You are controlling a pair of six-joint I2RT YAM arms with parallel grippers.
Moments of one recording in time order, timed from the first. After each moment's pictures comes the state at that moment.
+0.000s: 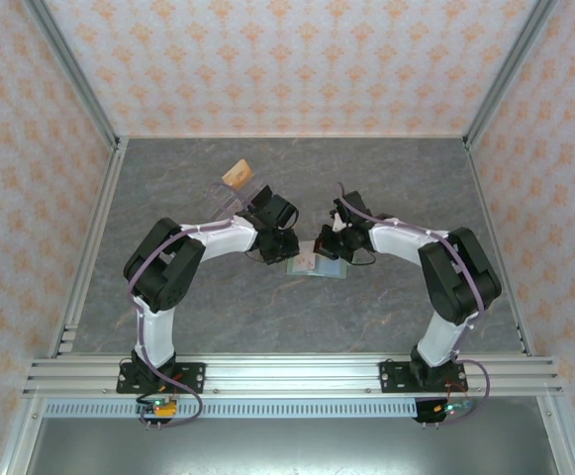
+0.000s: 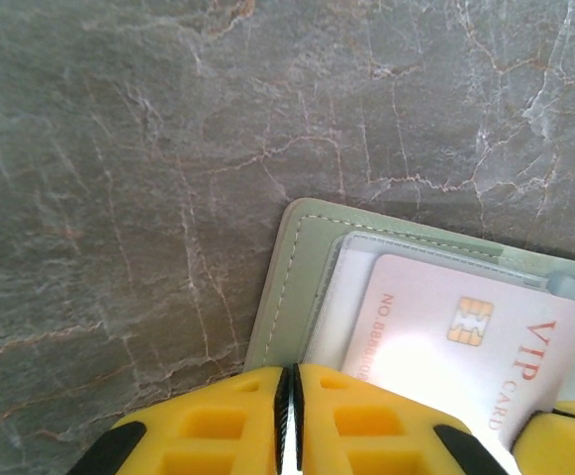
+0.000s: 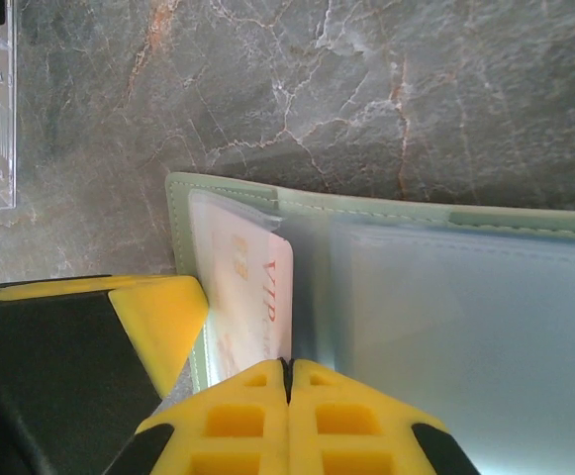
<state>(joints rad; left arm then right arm) -0.60 1.95 1.22 -0.40 0.18 -0.94 0.46 1.74 0.98 -0.32 -0.43 0.73</state>
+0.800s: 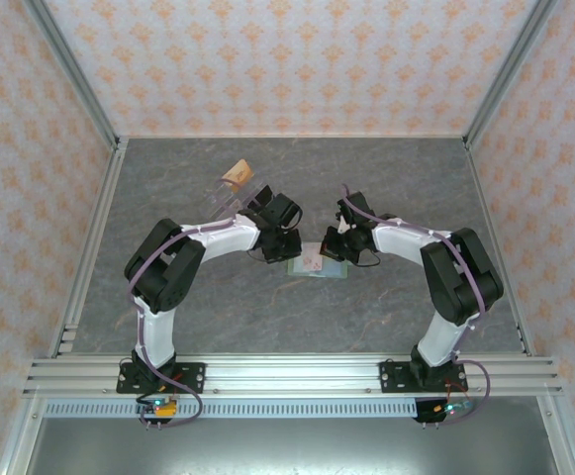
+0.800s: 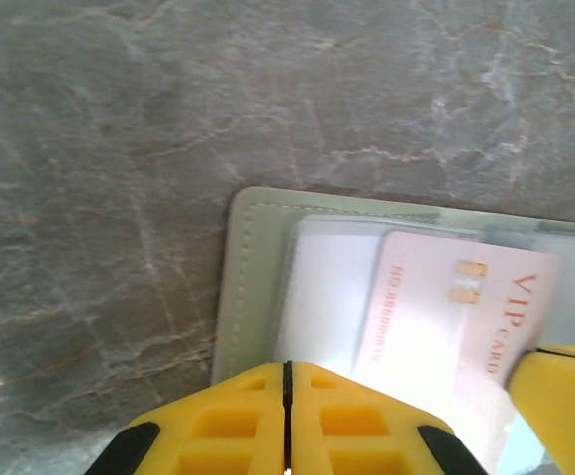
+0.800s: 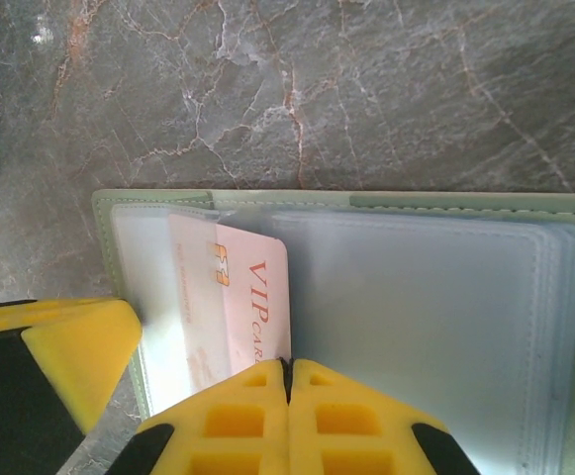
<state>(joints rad) -0.62 1.95 1.26 -0.45 0.18 -0.88 0.44 1.73 0.97 -0.36 -0.38 0.71</state>
